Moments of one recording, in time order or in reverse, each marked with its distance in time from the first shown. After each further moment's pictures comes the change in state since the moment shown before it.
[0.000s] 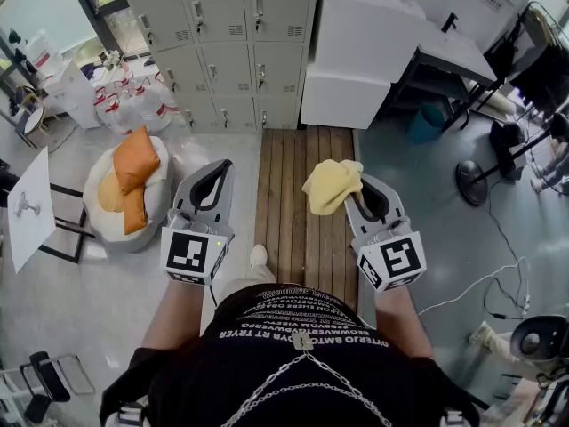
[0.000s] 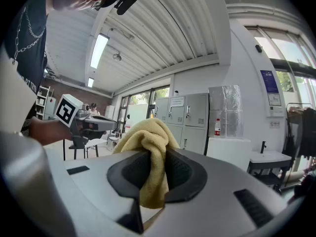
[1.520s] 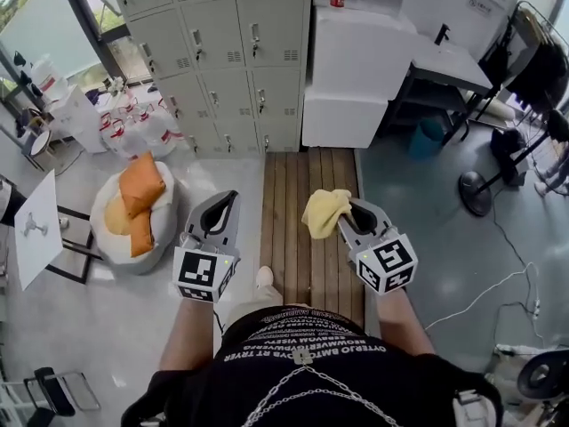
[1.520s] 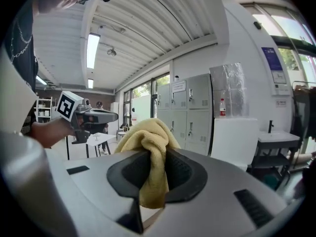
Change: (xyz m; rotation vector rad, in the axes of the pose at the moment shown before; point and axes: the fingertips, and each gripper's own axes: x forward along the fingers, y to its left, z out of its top) left arm 0.005 -0.025 -0.026 -0.045 0.088 -0.025; right arm -0.002 -0.009 -0.062 0.120 0.162 0.088
